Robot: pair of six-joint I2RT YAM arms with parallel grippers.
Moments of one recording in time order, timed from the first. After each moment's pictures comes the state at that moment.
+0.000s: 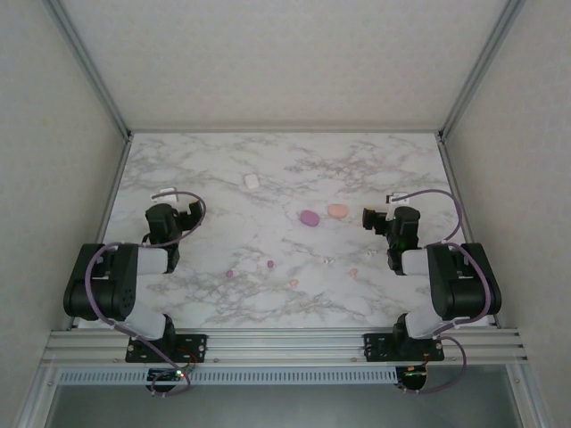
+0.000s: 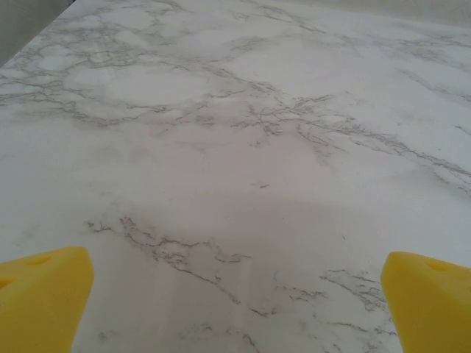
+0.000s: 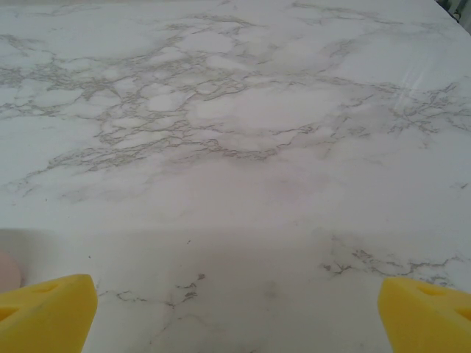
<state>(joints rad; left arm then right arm) -0.04 1.54 0.40 0.73 -0.09 -0.13 0.08 1.54 0.38 0.71 0.06 0.03</state>
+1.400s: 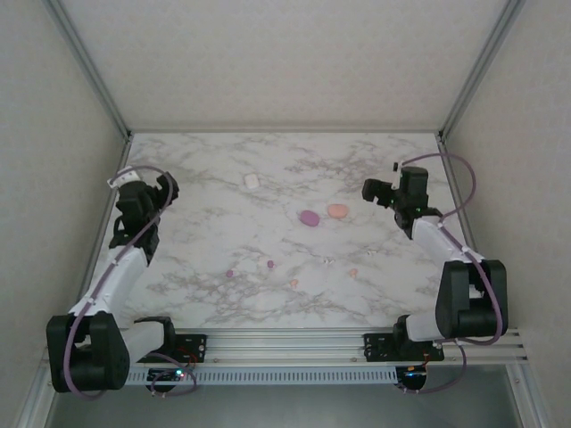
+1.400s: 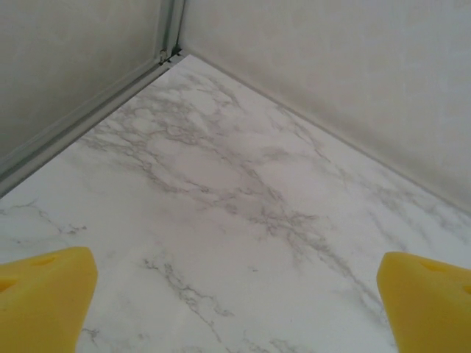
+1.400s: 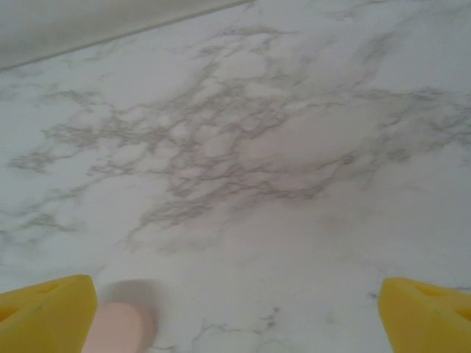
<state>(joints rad) 0.04 1.13 0.69 0.04 -0.15 -0.46 0.07 1.42 0.88 -0.10 -0.10 0.24</state>
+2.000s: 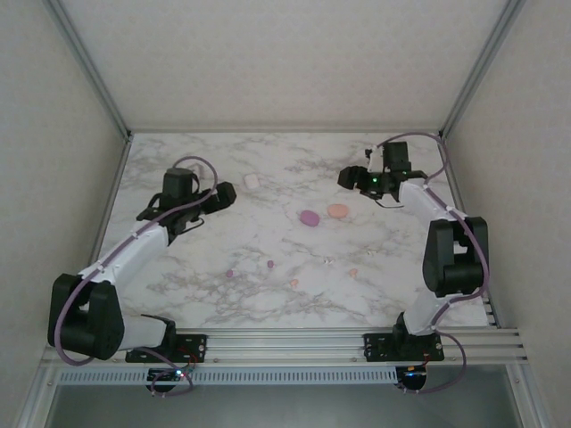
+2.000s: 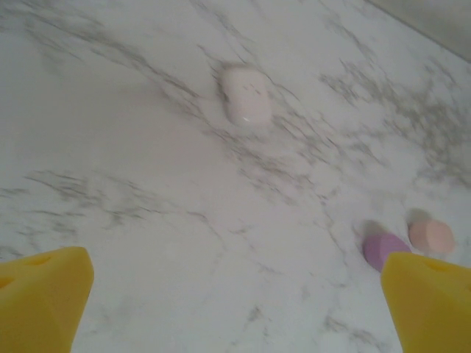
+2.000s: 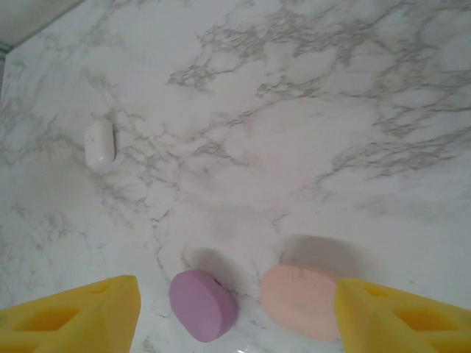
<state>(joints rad) -0.28 1.32 0.86 -0.22 0.19 -0.54 0.15 1.73 1.24 -0.40 -0.49 0.35</state>
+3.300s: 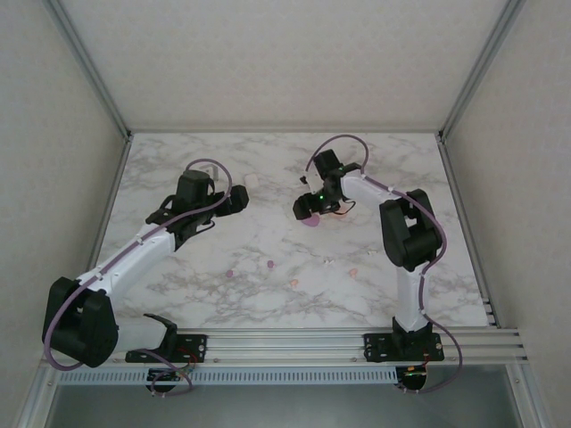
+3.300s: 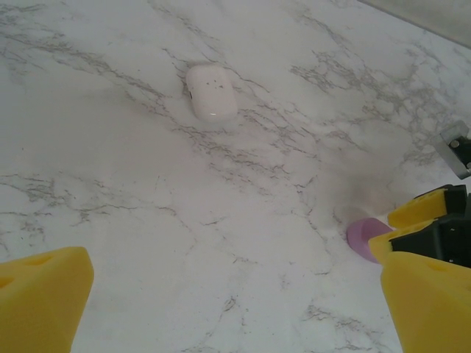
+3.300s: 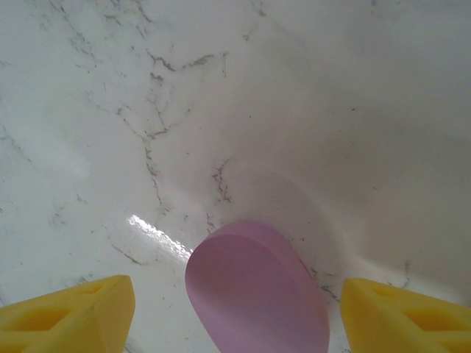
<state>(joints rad) -0.40 1.28 0.88 -0.25 0.05 -0.53 0.47 2.05 1.50 -0.71 -0.32 0.02</state>
